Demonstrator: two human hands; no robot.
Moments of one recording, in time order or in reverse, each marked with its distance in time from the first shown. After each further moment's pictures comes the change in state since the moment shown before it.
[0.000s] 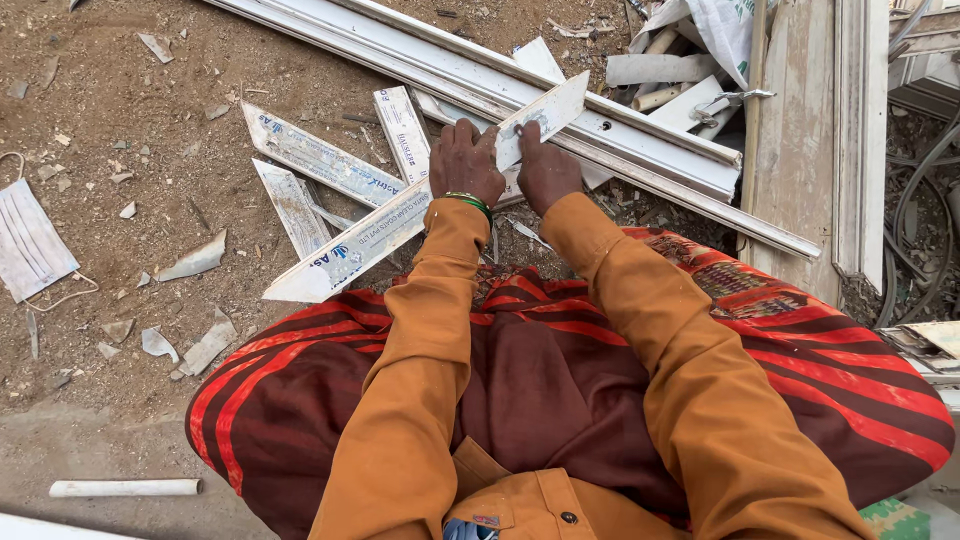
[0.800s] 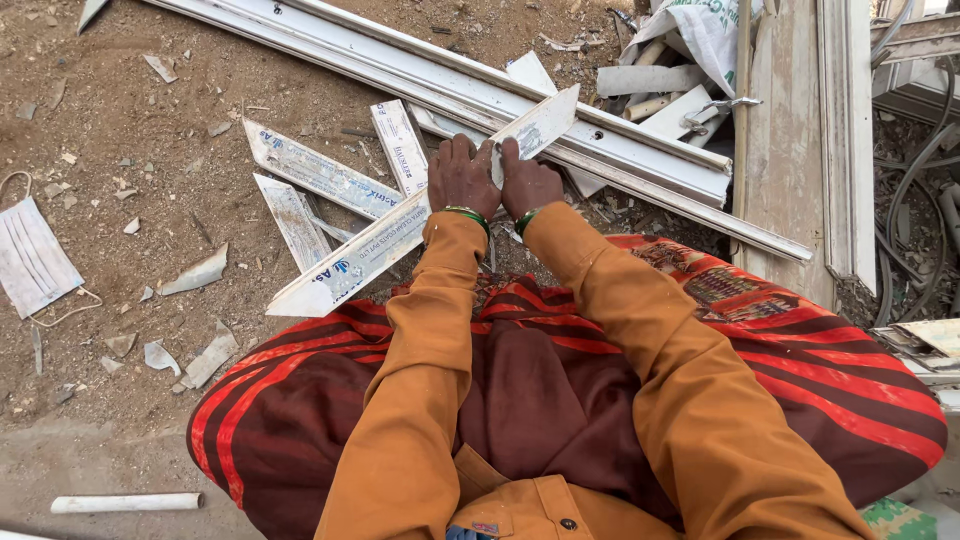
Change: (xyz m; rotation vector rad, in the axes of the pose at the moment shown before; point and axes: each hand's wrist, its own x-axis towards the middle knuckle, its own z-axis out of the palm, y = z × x) left_hand -0.005 0.001 0.005 0.046 0.051 0.032; right_hand 0.001 -0.017 0.013 -0.169 -0.121 0.025
